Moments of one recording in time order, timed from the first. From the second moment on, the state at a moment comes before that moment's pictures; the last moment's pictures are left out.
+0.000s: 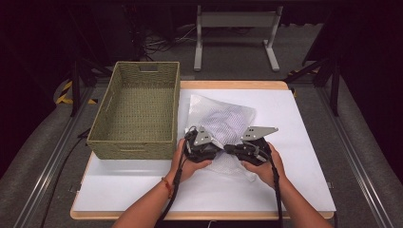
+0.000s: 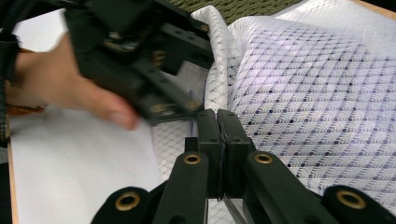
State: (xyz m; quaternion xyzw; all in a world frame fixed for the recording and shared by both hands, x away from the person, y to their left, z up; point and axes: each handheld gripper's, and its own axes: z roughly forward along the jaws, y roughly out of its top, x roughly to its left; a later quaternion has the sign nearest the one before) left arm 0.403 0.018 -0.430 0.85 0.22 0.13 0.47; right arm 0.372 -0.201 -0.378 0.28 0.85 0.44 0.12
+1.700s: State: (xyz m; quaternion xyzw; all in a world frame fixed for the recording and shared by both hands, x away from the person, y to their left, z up) left arm 0.369 0.014 -0.407 0.84 0.17 0.17 0.49; right arm 0.348 -0.191 -0.349 0.24 0.84 0.47 0.07
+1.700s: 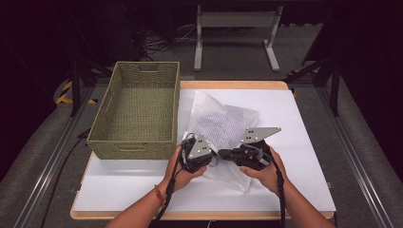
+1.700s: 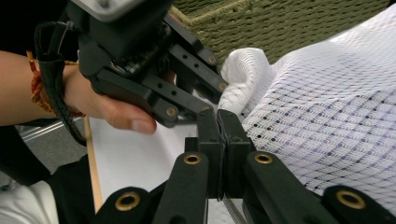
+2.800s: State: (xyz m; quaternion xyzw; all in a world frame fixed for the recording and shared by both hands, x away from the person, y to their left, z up) left arm 0.413 0.006 -0.418 0.85 0.22 0.12 0.45; right arm 0.354 -0.202 -0.361 0.25 0.85 0.45 0.12
